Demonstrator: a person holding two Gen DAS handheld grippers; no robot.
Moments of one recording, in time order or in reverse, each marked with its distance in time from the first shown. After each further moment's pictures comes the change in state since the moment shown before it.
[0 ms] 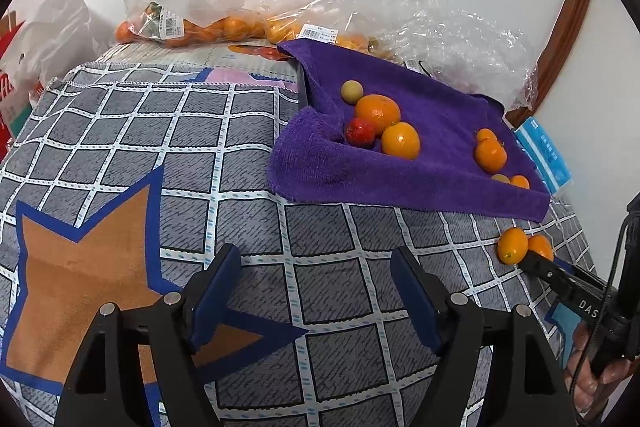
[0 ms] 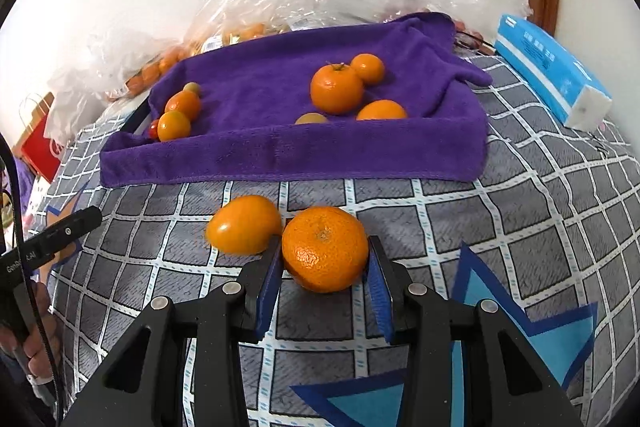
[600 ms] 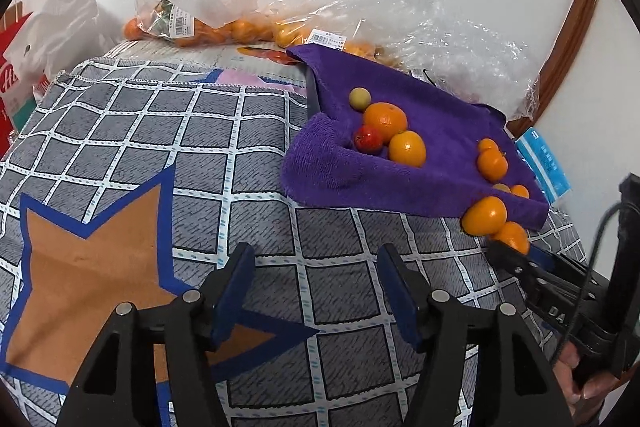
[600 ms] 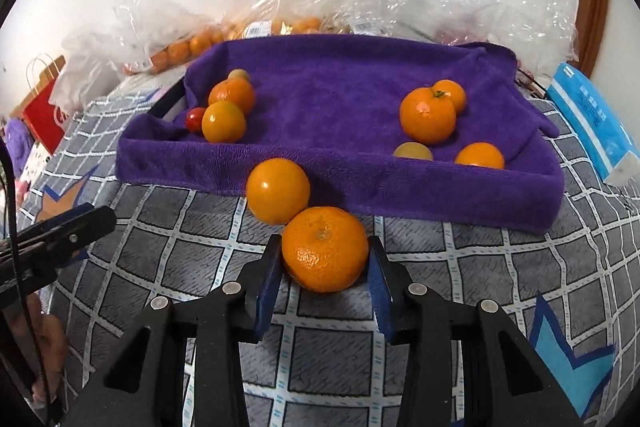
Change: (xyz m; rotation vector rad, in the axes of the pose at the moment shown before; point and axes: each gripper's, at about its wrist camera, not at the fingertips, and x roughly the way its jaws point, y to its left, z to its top) left arm -0.002 0.009 0.000 -0.036 -0.017 -0.013; right arm 0.019 0.062 0.011 -0.136 -0.020 -0.011
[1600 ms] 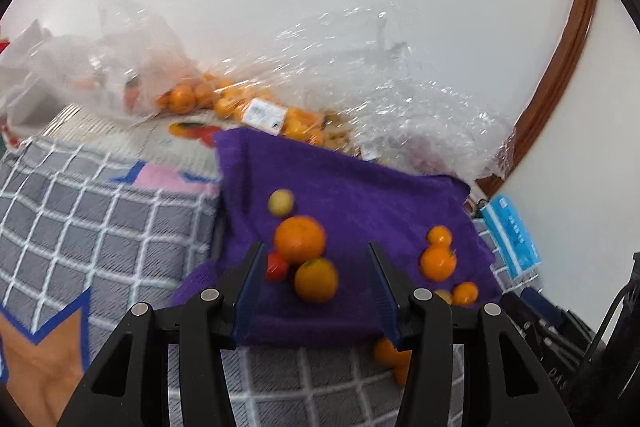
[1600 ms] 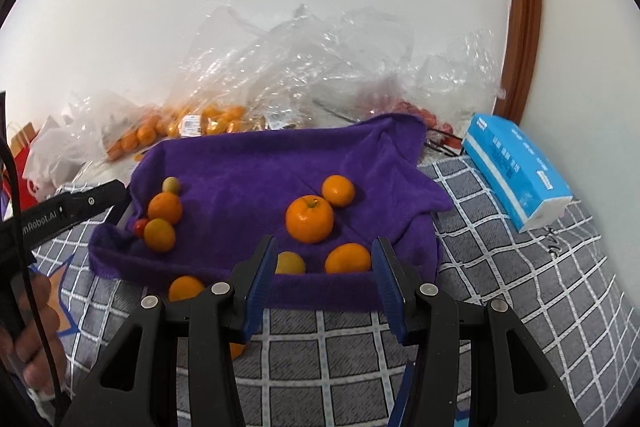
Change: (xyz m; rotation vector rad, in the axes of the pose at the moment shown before) left arm 0.005 -0.055 0.071 -0.033 -0.109 -0.078; right arm -0.051 -0.056 0.046 0.089 -0.165 -0.139
